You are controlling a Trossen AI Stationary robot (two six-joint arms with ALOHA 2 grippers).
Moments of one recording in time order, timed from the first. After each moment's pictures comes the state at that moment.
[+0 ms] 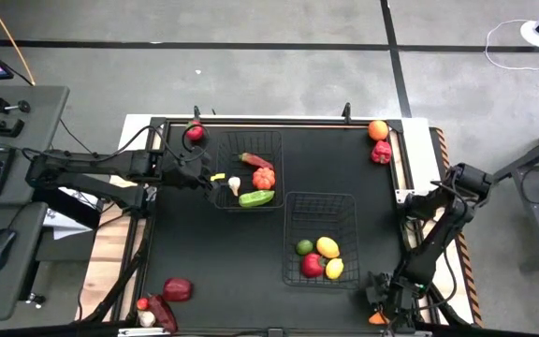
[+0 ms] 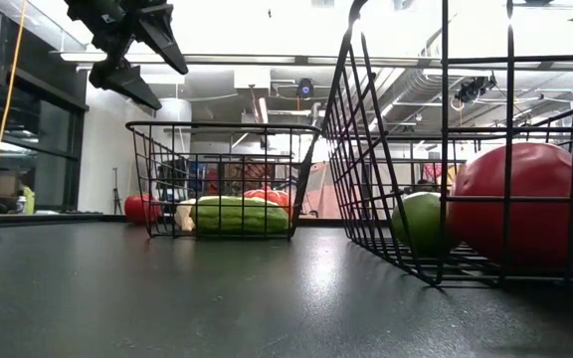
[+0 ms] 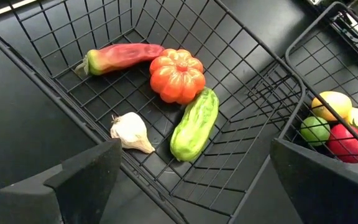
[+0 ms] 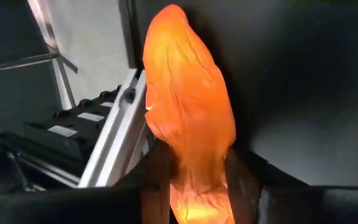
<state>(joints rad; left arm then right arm) 0.01 1.01 0.88 -0.69 -0.27 -0.73 1.10 1.60 0.77 -0.28 -0.34 1.20</state>
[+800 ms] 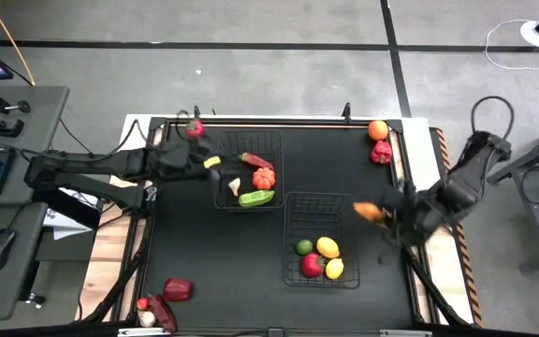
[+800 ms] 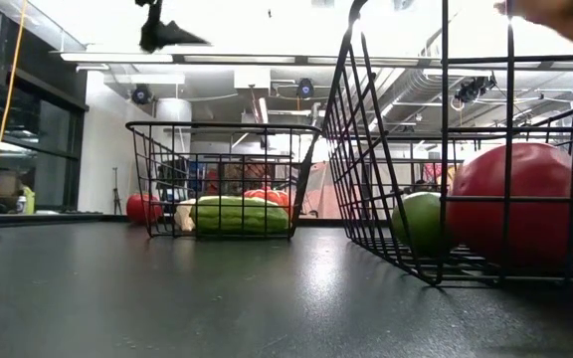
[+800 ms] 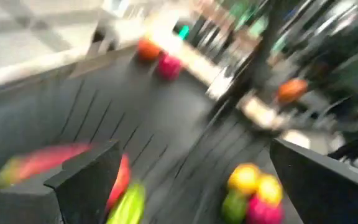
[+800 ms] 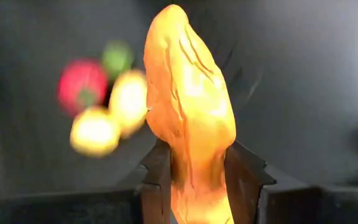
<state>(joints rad) 0.02 0.98 0.88 -0.24 -0.28 -0.59 0.73 1.03 1.18 -1.42 0.46 1.10</state>
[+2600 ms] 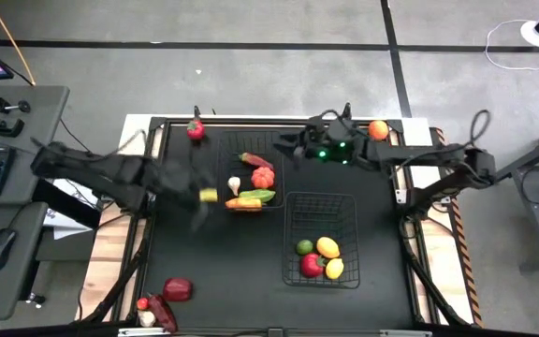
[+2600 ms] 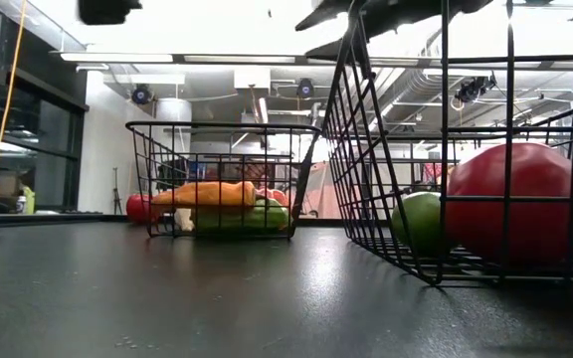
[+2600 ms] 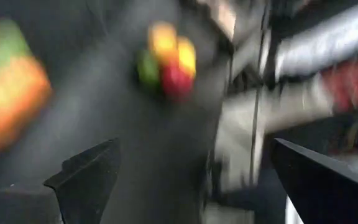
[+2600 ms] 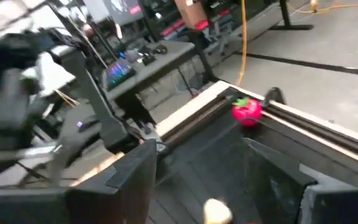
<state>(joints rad) -0.24 1.05 1.03 -0.60 0.07 -0.89 -0.22 1.39 1.03 0.19 0.07 0.49</state>
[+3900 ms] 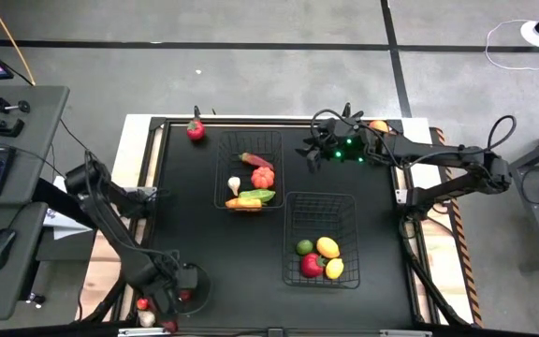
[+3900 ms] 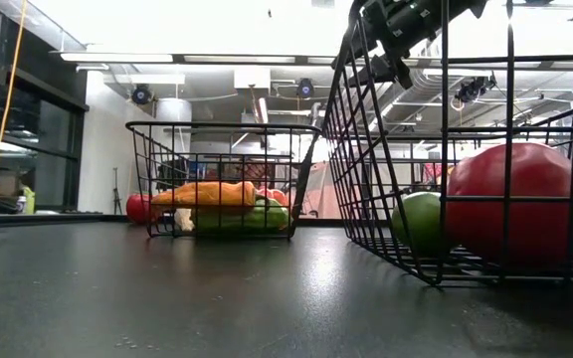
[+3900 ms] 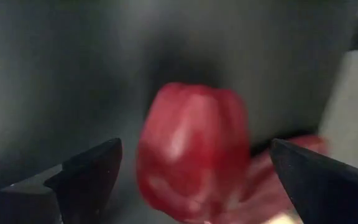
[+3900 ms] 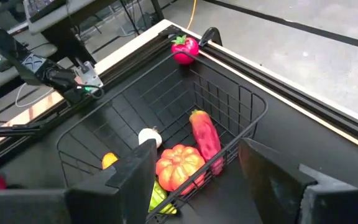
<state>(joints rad) -0.96 1.63 1.08 -0.89 0.02 -1.06 -0.26 1.26 1.03 -0.25 0.11 0.42</state>
